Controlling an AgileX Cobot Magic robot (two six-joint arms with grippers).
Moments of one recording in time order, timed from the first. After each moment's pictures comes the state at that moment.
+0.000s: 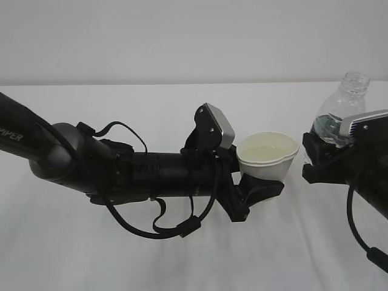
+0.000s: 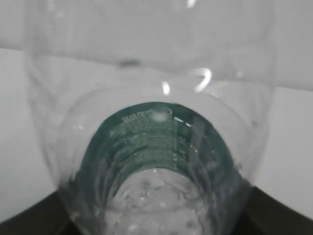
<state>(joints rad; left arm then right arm) -0.67 2.17 -1.09 0.83 -0.90 -0.51 0.23 1.81 -0.37 0.01 -1.12 -0.11</state>
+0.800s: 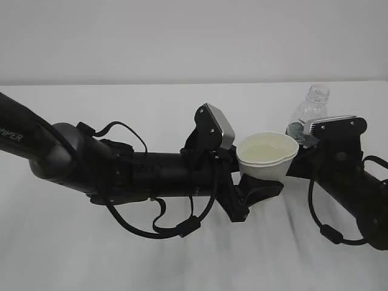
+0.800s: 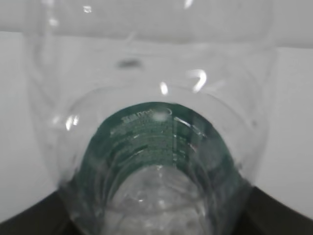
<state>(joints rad) -0.67 2.17 -1.09 0.82 -0.89 -0.50 0.23 2.10 -0.61 0.01 -1.12 -0.03</state>
